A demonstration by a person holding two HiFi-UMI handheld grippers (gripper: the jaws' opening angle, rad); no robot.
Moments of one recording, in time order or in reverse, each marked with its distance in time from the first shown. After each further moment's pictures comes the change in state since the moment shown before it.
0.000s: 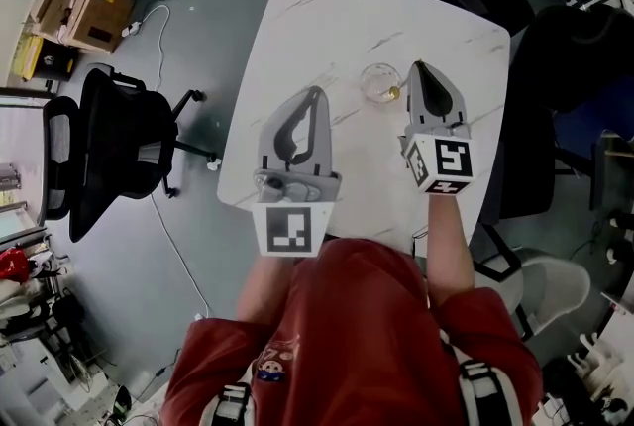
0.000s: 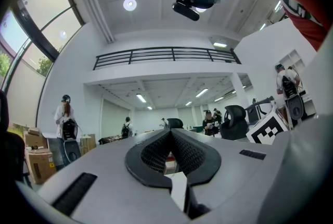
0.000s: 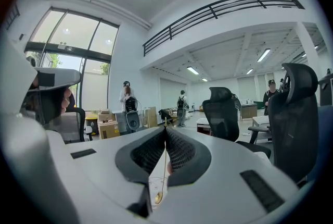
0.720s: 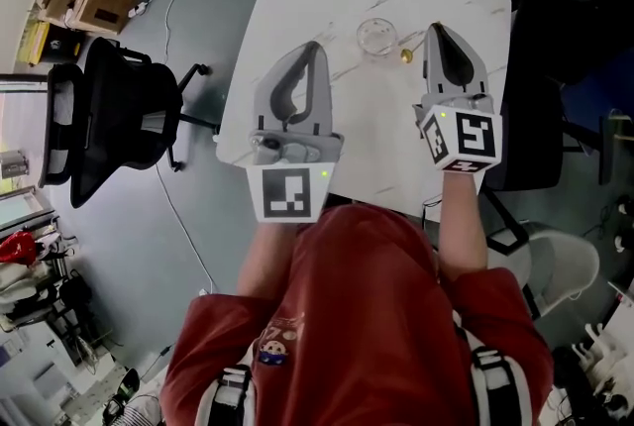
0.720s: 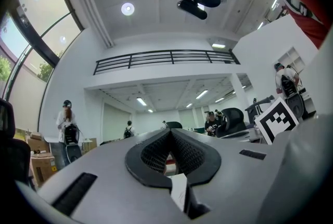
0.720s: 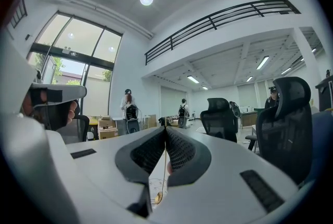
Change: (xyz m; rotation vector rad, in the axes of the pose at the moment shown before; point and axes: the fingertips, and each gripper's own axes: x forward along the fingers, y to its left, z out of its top) left arm -0.028 -0.030 0.025 0.036 -0.037 0.014; right arm -0.062 -0.008 0.040 -0.016 -0.100 0.001
